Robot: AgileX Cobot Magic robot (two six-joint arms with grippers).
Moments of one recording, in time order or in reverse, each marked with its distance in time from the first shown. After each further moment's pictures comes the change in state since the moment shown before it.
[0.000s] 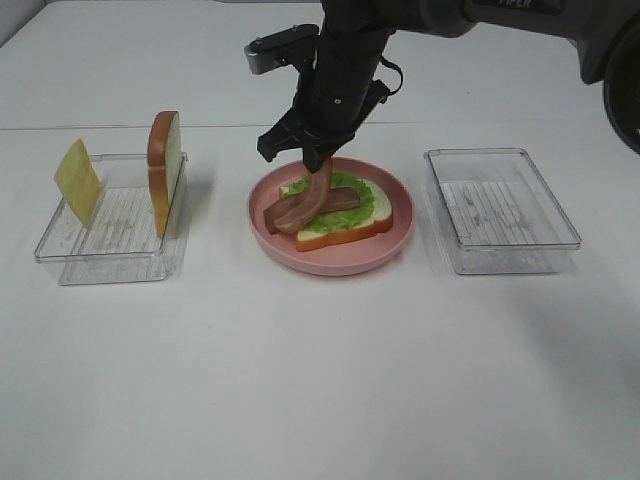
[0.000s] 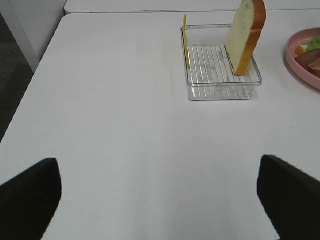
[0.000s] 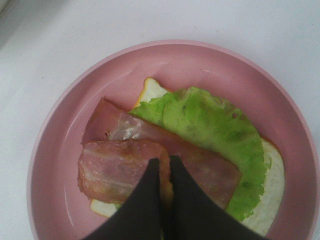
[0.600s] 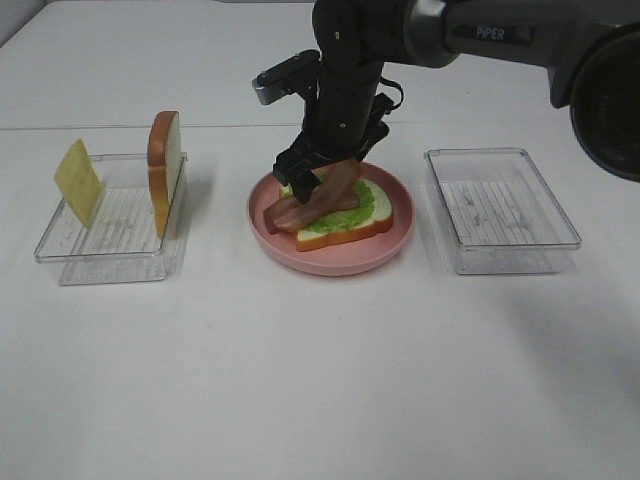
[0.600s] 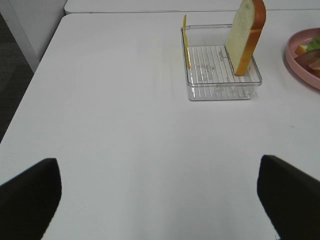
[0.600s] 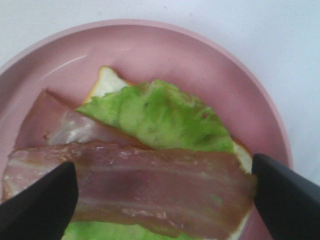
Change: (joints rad) left arm 0.000 0.000 0.000 0.000 0.000 0.000; right arm 0.000 0.055 0.000 -0.142 -0.033 0.032
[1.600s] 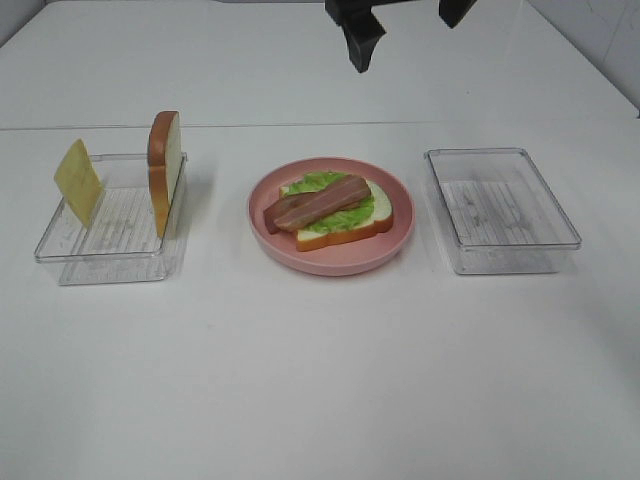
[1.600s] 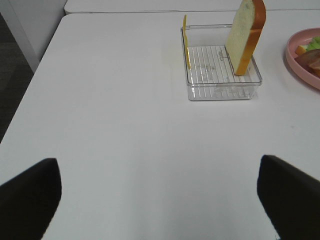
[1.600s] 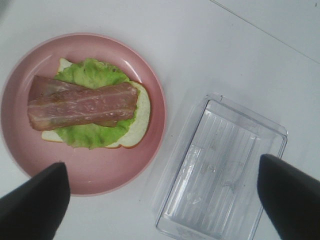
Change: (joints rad) left arm 0.000 0.000 0.000 0.000 0.000 0.000; right arm -0.007 -0.401 0.001 -0.100 0.325 0.164
